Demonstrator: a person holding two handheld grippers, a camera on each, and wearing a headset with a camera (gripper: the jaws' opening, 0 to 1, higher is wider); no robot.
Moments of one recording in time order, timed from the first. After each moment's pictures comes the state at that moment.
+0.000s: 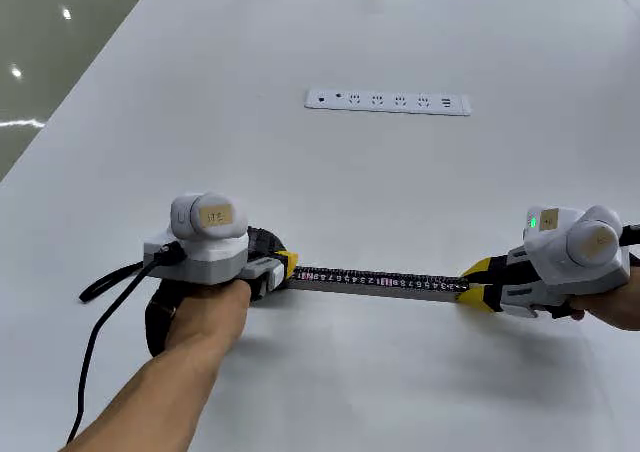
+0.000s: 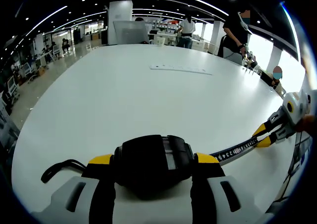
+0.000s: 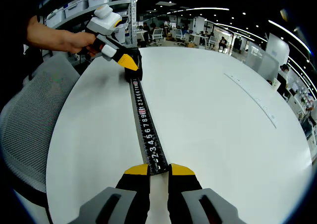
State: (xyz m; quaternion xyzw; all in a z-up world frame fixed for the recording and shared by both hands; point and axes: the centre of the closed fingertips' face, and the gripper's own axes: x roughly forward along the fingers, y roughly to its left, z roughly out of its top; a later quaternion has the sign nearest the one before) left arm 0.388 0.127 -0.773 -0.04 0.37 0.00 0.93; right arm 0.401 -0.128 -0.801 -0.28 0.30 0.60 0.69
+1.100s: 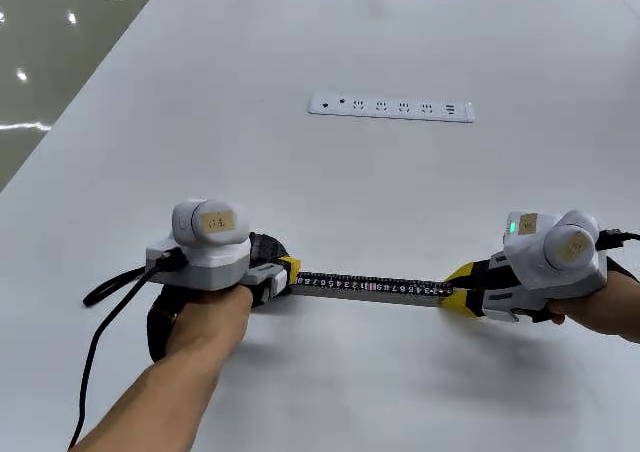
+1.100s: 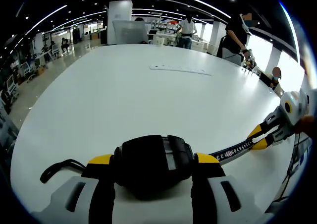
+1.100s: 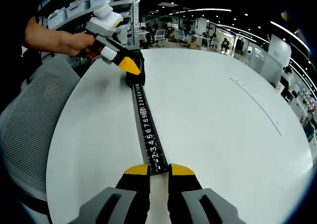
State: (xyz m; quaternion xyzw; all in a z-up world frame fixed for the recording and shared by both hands) left arm 0.388 0.126 -0.775 -0.04 0.37 -0.01 0.93; right arm 0.399 -0.107 -0.802 -0.28 0.30 0.60 0.68
